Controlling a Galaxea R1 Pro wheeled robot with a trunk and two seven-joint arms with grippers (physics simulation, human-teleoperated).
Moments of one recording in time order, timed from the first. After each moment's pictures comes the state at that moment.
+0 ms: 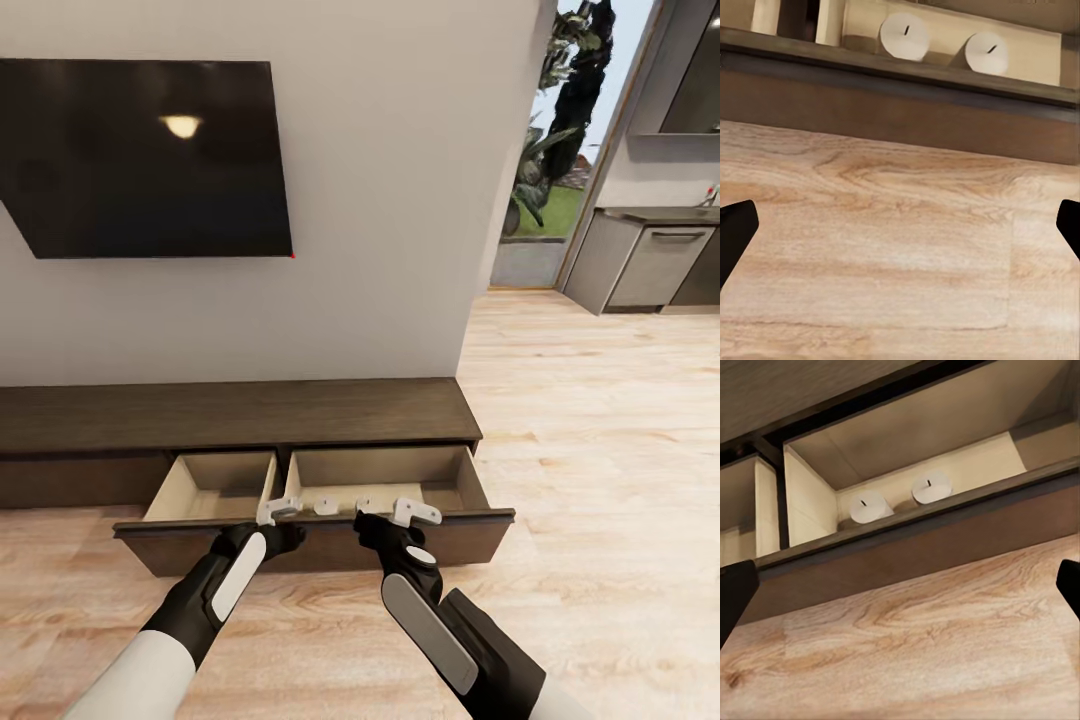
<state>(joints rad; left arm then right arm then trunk) -0.60 -0.02 -0.24 -0.88 0.54 0.62 0.31 -0.51 0.05 0.74 -1.27 -0.91 0.26 -0.85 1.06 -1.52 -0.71</state>
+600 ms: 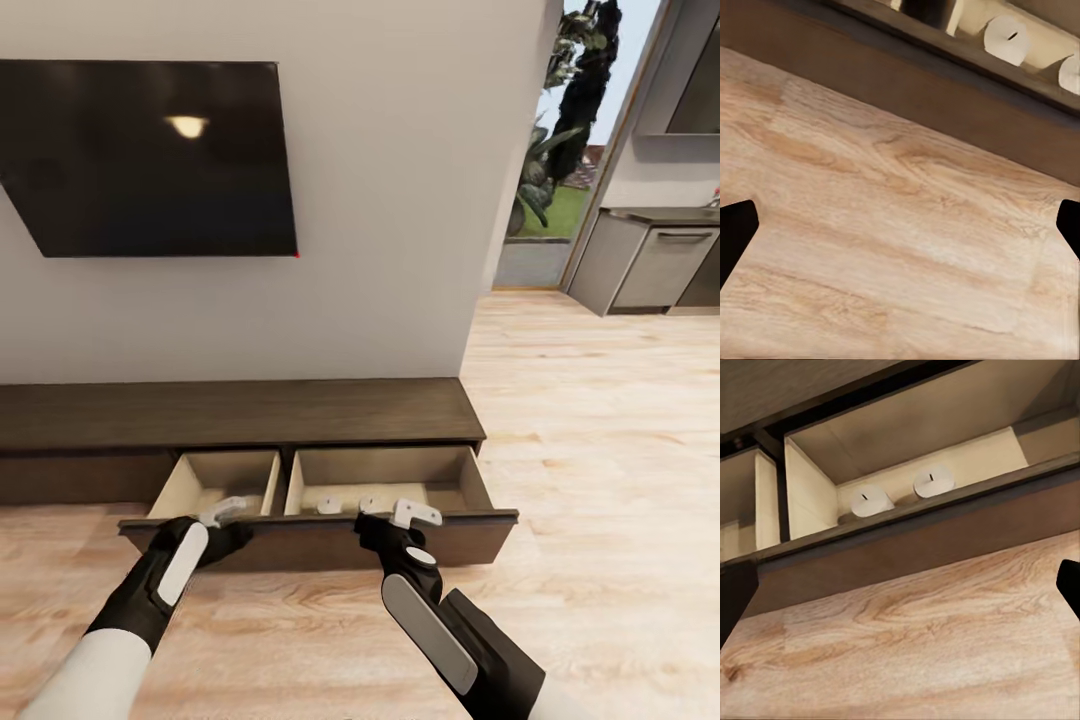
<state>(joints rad) -0.60 0.07 0.03 -0.89 0.54 0.75 0.30 -0.51 0.05 0.74 -1.26 -0.91 0.26 -0.85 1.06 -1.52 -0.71</state>
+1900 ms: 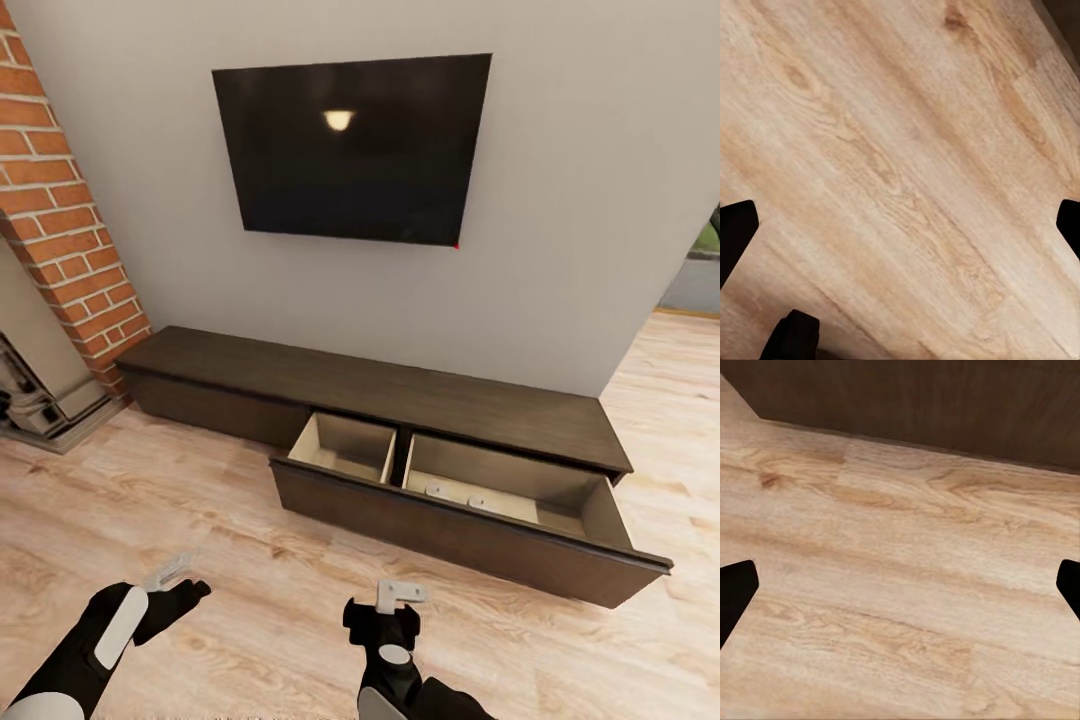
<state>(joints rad) -0.48 0.19 0.16 -0.74 0.57 0.67 0.15 -0.43 0.05 1.02 -1.05 -0.92 0.11 -0.89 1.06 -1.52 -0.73</state>
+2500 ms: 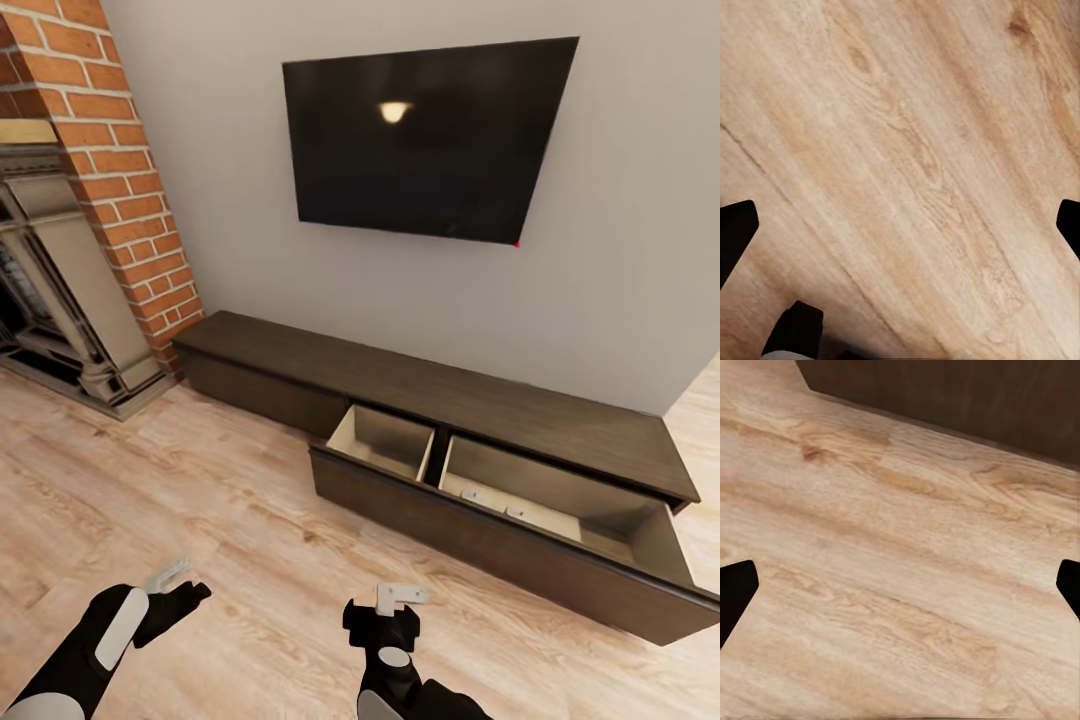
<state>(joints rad) -0.48 0.19 0.16 -0.73 0.57 0.67 0.15 -0.43 0.05 1.03 -1.04 -0.92 0.10 -0.89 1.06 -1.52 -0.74</state>
